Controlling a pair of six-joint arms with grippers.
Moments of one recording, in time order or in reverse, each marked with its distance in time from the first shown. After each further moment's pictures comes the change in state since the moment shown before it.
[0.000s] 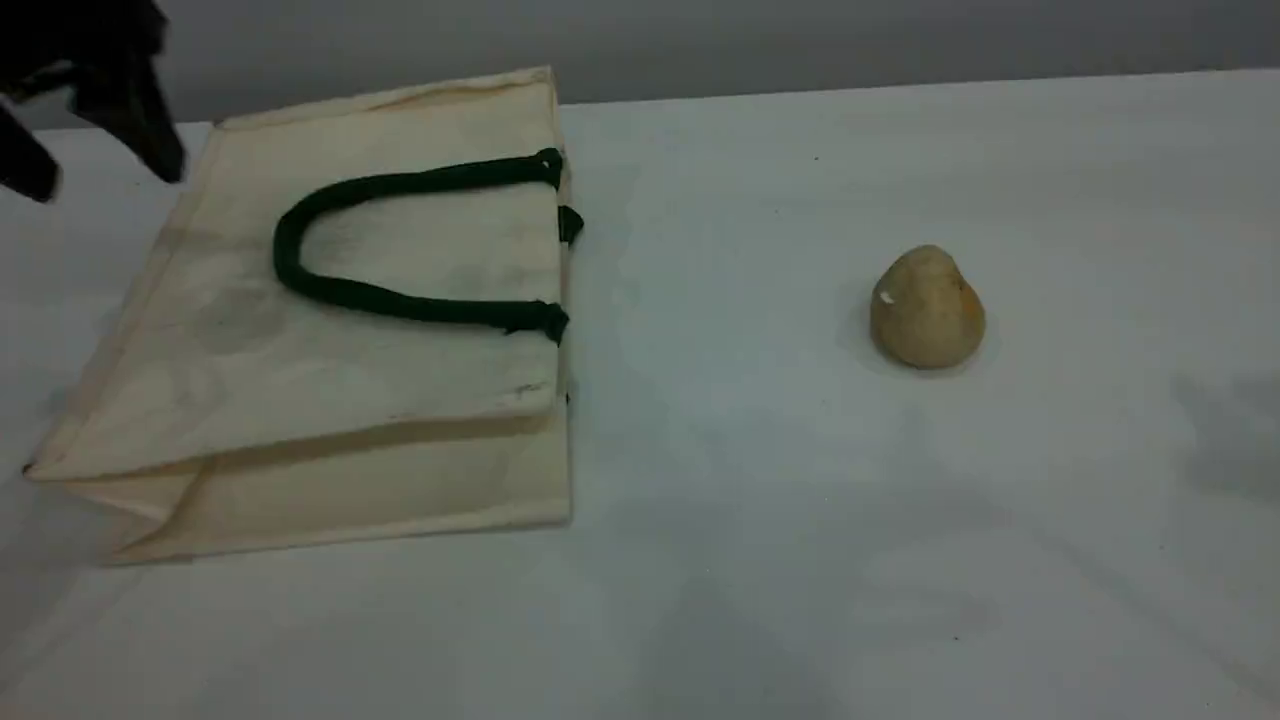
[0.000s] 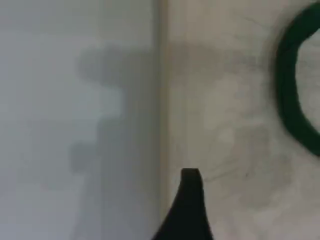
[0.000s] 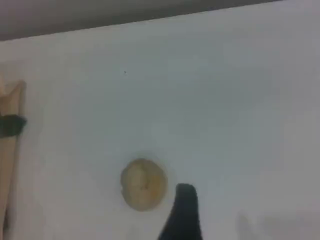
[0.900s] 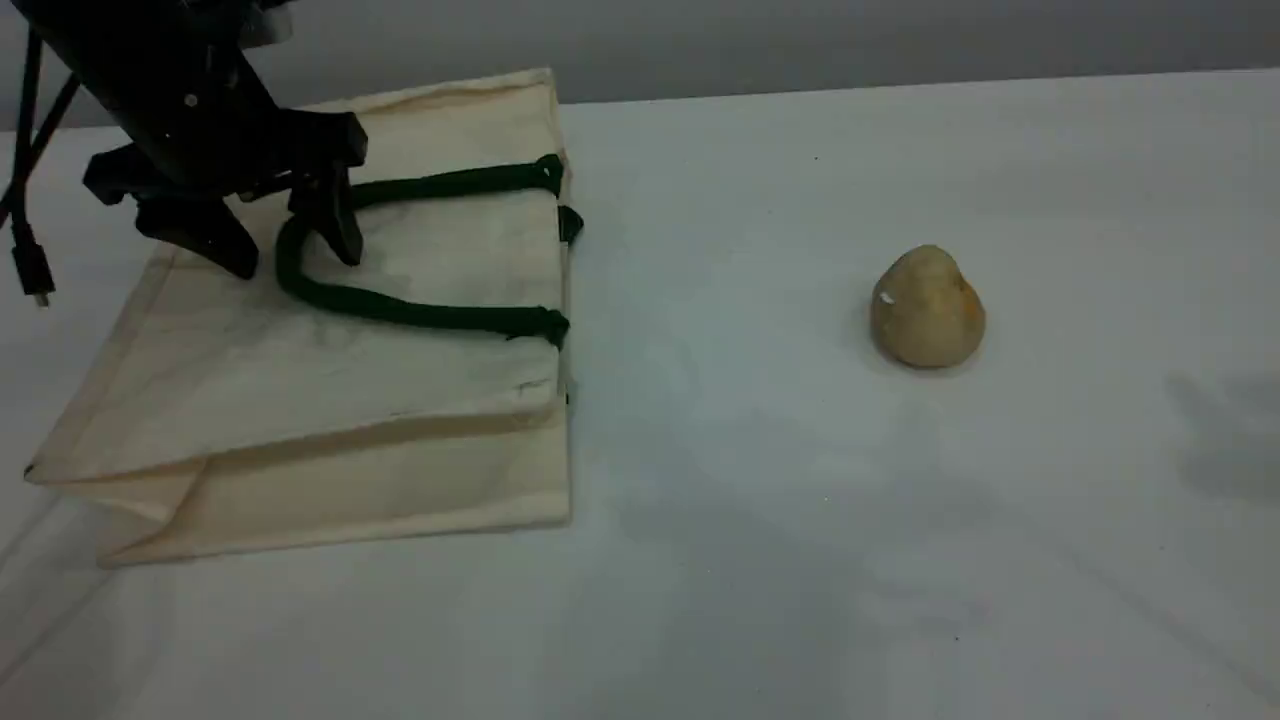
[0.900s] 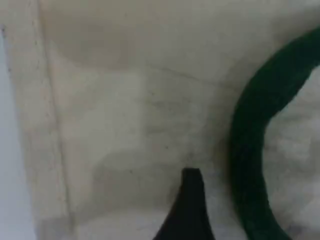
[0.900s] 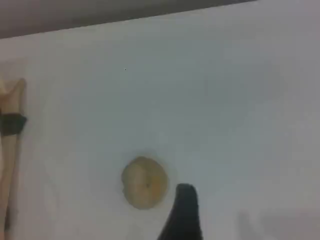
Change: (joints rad) left arm -0.096 0.320 -0.202 -0.032 -0.051 0.001; right arm 0.000 0.000 0.000 0.002 0.002 0.000
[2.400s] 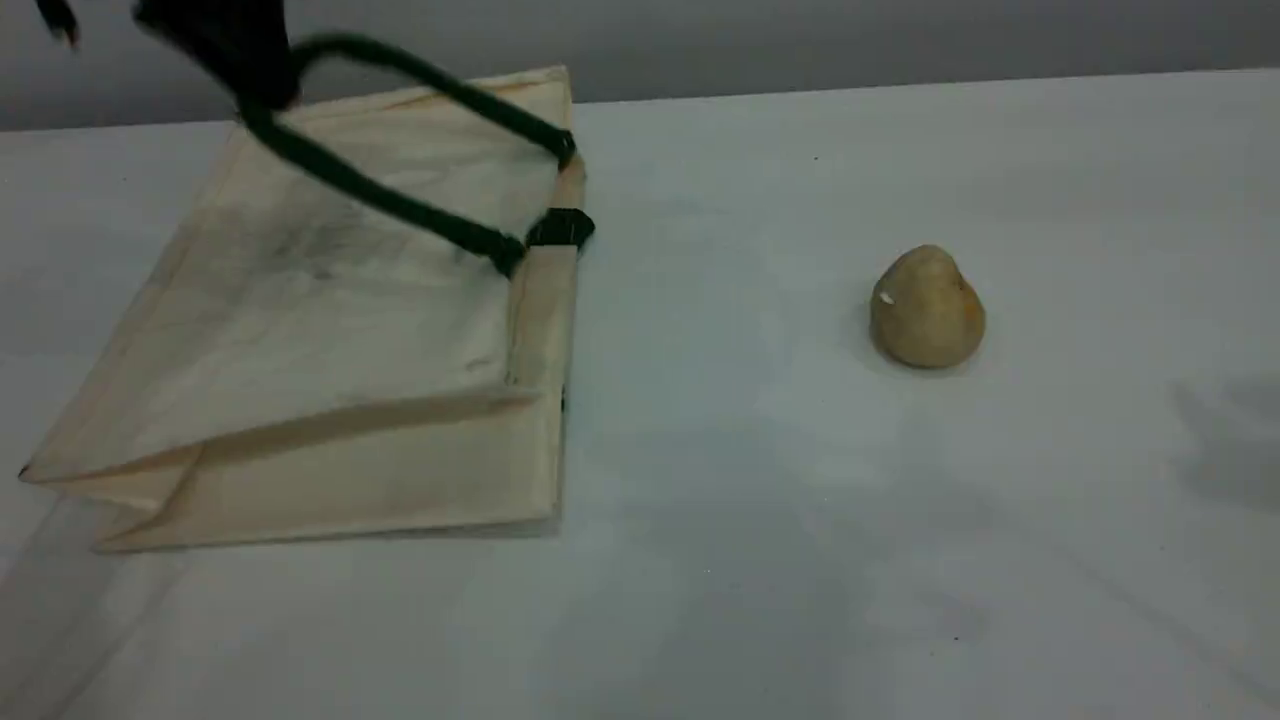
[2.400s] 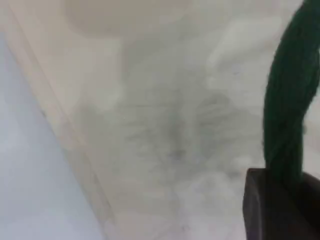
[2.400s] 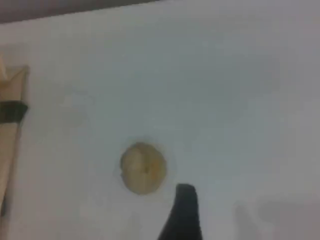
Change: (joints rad) left arm 0.000 -0.017 -0.446 -0.002 0.572 0.312; right arm 0.000 0.000 0.000 -0.008 0.044 -0.004
